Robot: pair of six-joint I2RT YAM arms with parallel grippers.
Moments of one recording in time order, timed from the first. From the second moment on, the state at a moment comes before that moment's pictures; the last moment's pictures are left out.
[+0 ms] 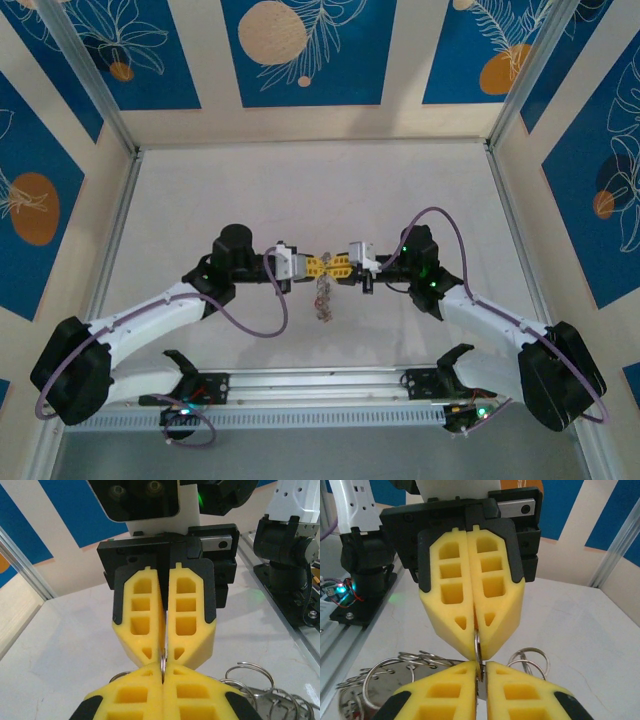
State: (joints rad) left arm -0.70 1.17 0.63 0.31 0.76 0.50; right arm 0.55 1.11 0.49 0.41 -0.93 -0.40
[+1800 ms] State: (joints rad) left arm -0.11 1.44 0.99 -0.92 0.15 -0.78; right arm 0.69 1.13 0.80 -0.34 -0.53 -1.02
